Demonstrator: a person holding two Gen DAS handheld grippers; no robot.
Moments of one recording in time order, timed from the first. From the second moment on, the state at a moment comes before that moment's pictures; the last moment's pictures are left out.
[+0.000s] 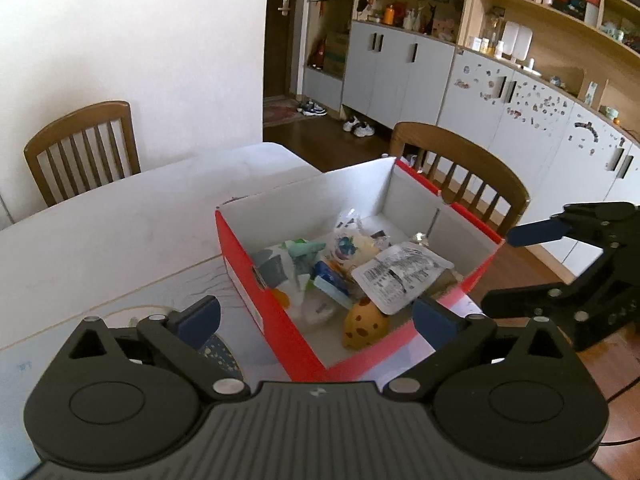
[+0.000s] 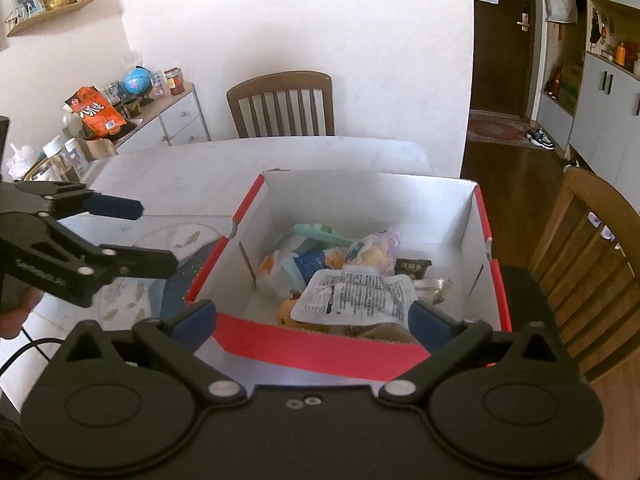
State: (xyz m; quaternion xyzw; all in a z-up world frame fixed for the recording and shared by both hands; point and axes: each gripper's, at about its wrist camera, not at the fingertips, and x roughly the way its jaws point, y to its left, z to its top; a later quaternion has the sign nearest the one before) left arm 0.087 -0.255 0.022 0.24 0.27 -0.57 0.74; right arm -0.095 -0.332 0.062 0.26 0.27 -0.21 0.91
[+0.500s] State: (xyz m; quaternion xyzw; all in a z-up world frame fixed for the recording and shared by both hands) left arm 0.071 -0.235 0.012 0.26 0.26 -0.55 0.75; right arm -0.101 -0.320 0.058 0.26 0.26 -0.21 0.90
